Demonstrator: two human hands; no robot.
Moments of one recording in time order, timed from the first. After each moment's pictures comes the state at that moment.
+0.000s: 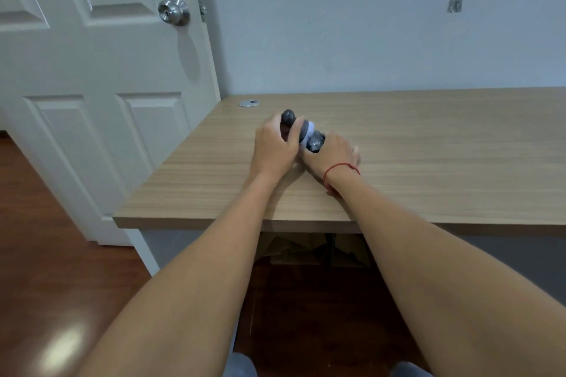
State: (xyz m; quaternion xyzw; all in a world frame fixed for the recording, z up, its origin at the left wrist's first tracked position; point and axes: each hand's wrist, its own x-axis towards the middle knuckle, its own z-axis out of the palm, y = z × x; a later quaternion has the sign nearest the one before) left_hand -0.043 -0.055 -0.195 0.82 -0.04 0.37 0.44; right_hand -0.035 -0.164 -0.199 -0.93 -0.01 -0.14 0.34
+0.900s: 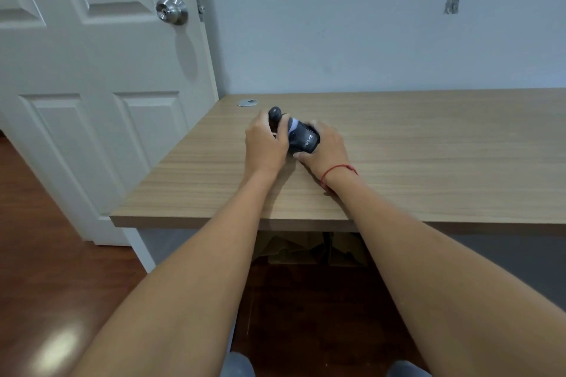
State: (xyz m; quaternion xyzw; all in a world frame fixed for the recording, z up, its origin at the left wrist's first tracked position) left_hand -0.038 -0.049 -0.196 0.80 0.01 0.39 0.46; right_hand -0.023 -0.167 -0.208 -0.88 -0.13 -0.18 0.42
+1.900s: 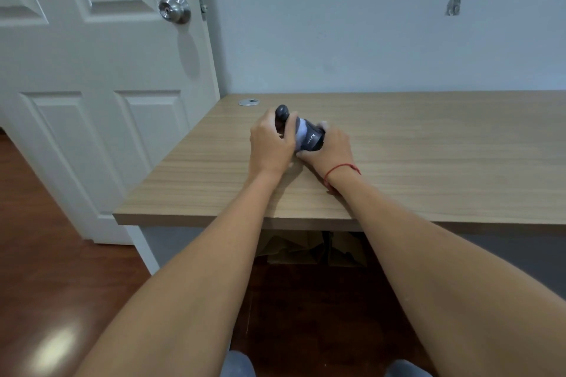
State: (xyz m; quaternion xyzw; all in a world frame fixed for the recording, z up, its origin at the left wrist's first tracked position) left_hand -0.040 -0.053 -0.198 0.78 -0.05 0.44 0.45; right_hand -0.030 -0.166 -0.203 -0.88 -0.08 -0.17 0.44
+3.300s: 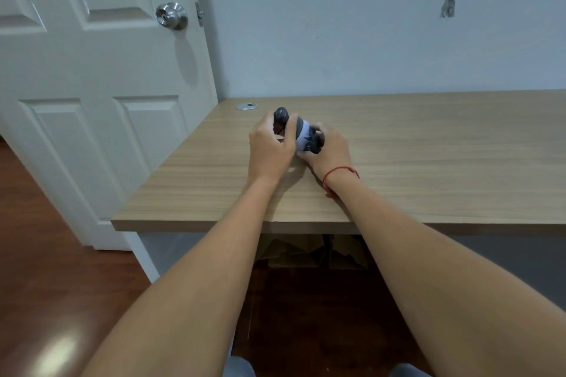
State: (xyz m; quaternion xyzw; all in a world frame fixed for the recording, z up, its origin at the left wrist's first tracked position) left_hand -0.047 -0.058 -0.195 0.77 -0.06 0.42 0.47; right_hand -0.030 -0.169 -0.203 -0.86 -0.10 -0.19 0.47
